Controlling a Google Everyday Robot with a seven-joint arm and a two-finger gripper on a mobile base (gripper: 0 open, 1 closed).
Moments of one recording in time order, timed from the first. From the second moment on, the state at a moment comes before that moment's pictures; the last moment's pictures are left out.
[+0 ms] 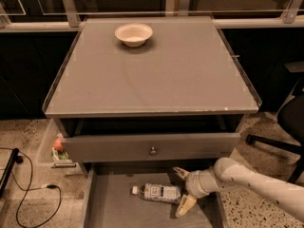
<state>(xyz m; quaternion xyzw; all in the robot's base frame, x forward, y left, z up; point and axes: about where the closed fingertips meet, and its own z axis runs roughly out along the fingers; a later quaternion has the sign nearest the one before) 0.478 -0.120 0.381 -0.64 0.67 0.23 0.30</state>
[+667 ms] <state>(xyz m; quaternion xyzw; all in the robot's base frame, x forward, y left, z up) 0.471 -0.106 0.367 -0.63 0.67 0.25 0.30</state>
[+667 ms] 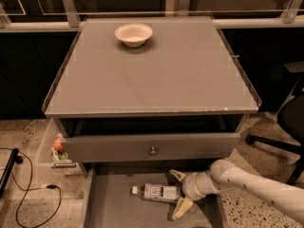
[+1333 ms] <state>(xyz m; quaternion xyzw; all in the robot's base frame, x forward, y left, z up) 0.471 -0.106 0.367 -0.63 0.67 0.25 0.30</state>
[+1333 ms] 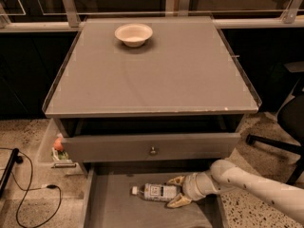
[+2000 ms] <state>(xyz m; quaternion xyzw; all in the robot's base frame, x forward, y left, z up) 0.471 -0.106 0.367 -0.63 0.67 0.25 0.30</state>
